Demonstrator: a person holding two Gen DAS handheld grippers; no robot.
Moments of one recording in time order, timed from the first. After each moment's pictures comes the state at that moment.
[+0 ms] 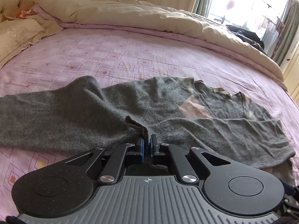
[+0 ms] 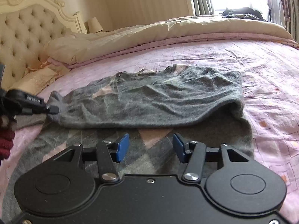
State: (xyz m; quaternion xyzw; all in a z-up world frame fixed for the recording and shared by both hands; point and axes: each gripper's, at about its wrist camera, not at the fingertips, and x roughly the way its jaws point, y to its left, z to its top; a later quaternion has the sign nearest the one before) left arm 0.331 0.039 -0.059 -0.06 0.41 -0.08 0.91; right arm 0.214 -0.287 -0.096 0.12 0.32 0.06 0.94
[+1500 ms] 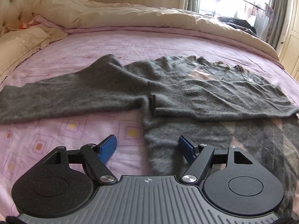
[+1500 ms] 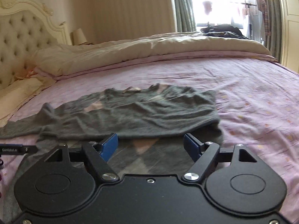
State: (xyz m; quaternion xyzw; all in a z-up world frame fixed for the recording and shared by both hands) left arm 0.256 0.080 -0.083 0.00 0.38 -0.09 0.92; right arm 0.168 -0.256 -0.066 0.08 0.28 0.00 0.96
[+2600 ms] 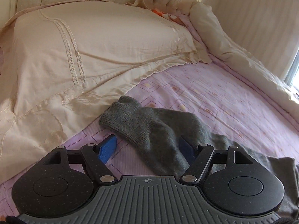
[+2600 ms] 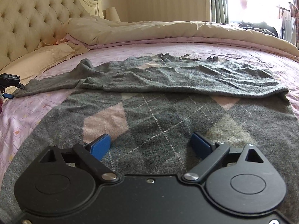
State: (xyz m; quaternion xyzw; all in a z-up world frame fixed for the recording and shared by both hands) left arm 0.327 0.375 -0.084 -0.18 0.33 0.18 0.91; right arm 0.168 -0.160 -0.123 0.03 0.31 0.07 0.95
